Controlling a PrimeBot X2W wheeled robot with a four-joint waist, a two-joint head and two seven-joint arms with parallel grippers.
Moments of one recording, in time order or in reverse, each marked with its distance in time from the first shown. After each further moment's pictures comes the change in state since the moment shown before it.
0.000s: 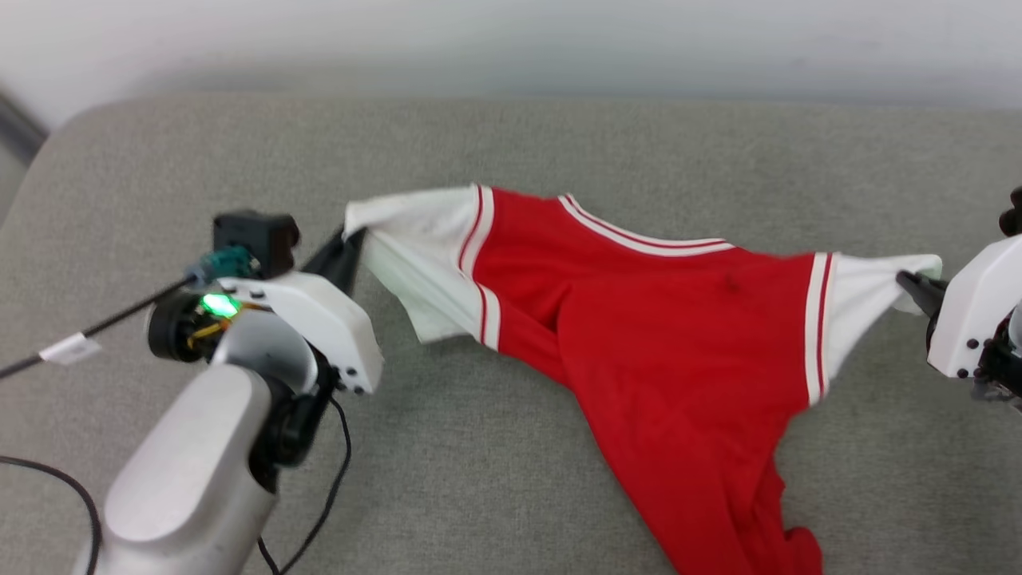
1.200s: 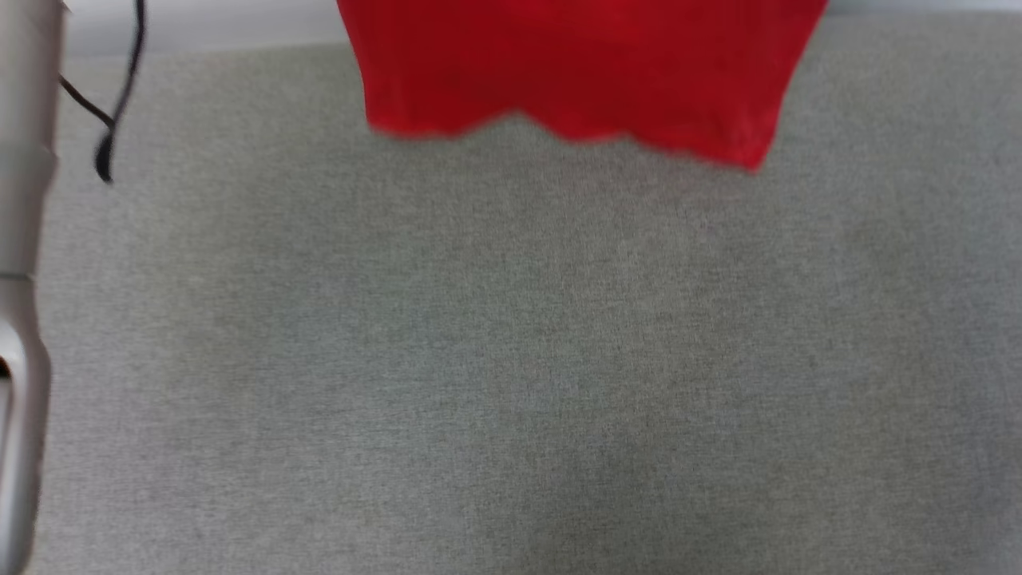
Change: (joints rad) left arm -0.950 -0.024 0.101 0.603 0.103 -0.082 -0.332; right arm -0.860 -0.080 0.239 0.260 -0.177 0.000 -0.515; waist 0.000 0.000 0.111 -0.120
